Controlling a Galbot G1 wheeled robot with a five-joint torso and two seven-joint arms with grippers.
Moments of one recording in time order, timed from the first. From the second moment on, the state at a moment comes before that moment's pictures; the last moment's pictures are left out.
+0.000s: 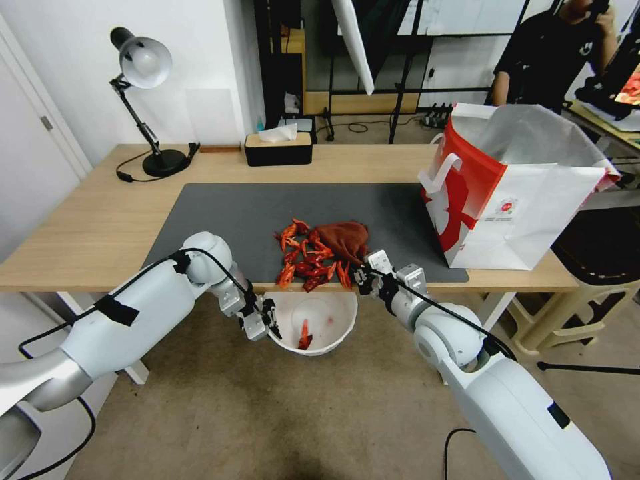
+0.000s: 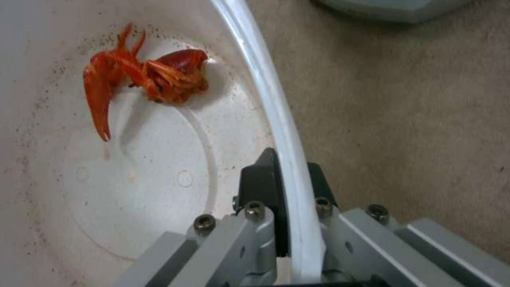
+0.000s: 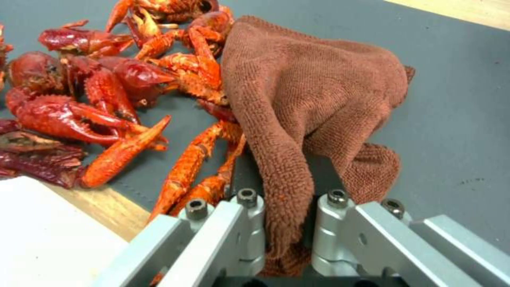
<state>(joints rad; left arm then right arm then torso) 0.38 -0.90 0.36 -1.43 0.34 -0.63 1.35 -1.01 1.10 0.10 1.94 0.36 -0.58 0.02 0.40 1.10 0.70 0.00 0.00</state>
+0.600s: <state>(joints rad) 0.37 -0.90 0.37 -1.43 0.34 -0.63 1.35 -1.03 1.11 0.10 1.97 0.34 -0.58 0.02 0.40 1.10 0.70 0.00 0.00</state>
